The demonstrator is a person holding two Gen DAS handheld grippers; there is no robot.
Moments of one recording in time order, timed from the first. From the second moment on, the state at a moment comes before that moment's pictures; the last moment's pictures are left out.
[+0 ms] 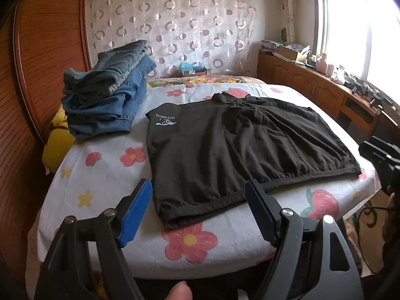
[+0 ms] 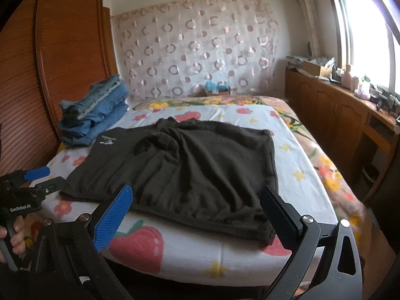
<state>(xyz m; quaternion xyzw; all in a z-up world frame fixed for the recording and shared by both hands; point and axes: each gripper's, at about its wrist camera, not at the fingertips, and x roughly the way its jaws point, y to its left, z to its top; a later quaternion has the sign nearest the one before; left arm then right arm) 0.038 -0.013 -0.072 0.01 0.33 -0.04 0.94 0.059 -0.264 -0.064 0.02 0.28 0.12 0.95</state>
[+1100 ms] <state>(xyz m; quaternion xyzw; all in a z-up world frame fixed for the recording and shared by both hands) 0.085 0.016 -0.107 0.00 0.39 -0.08 0.92 0.227 -0.344 -0.077 0.02 0.39 0.13 0.91</state>
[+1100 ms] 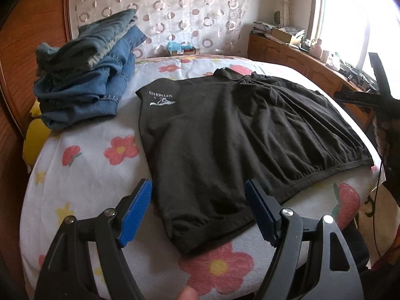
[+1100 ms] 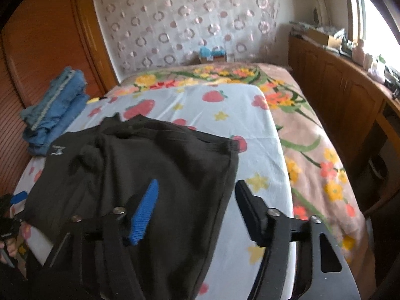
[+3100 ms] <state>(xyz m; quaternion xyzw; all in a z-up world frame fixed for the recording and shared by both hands) 0.055 0.052 -0.109 -0.07 0.40 -0.09 0.91 0.145 -0.295 -0.122 -0.07 0.37 0.16 0.91</state>
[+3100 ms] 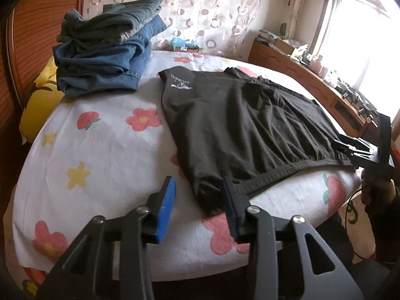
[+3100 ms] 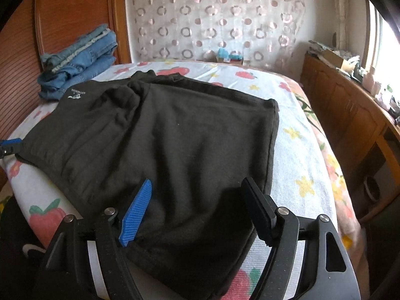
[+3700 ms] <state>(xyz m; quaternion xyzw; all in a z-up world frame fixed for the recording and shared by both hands) 0.056 0.033 -0.103 -0.03 0.39 -0.11 0.91 0.143 -0.295 -0.123 -0.07 0.36 0.17 0.92</state>
